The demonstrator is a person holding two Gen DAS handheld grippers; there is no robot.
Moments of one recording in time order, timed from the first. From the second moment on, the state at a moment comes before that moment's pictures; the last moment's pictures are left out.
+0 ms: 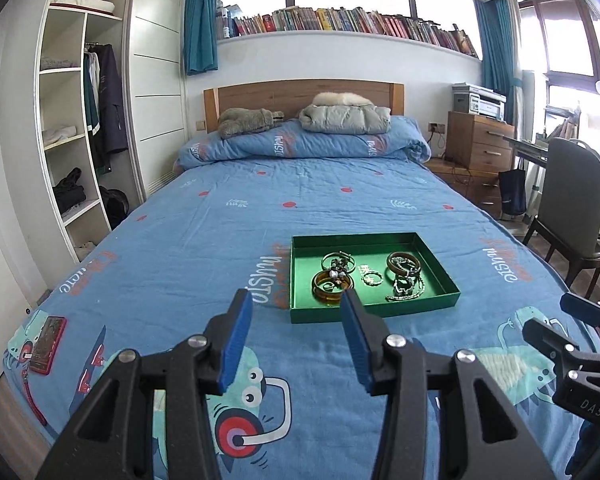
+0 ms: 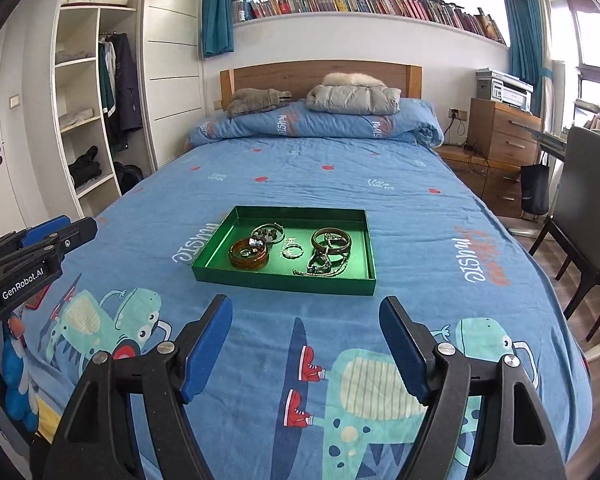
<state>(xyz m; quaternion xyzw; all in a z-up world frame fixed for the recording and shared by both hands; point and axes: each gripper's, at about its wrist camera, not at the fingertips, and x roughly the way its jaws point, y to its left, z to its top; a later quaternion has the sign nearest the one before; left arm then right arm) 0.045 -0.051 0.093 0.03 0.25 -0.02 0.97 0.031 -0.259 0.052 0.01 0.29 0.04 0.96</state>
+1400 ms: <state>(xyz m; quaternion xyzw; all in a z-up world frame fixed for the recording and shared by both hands) -0.011 -0.023 0.079 0.01 0.24 -0.01 0.97 -0.015 -0.245 0.023 0.01 0.29 0.04 0.96</state>
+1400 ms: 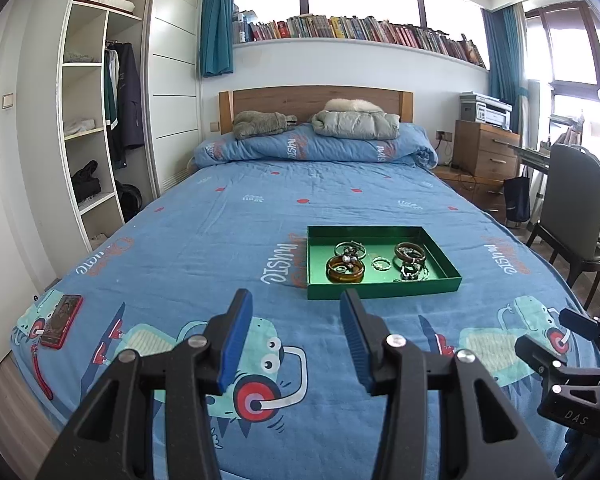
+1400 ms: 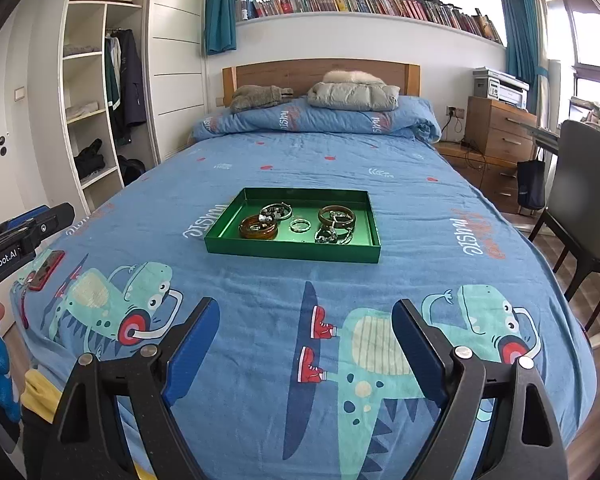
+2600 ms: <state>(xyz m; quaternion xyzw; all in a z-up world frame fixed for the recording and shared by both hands) 0.028 -0.009 0.049 0.00 0.29 -0.02 0.96 0.002 -0.260 -0.002 0.00 0.29 0.01 0.96</state>
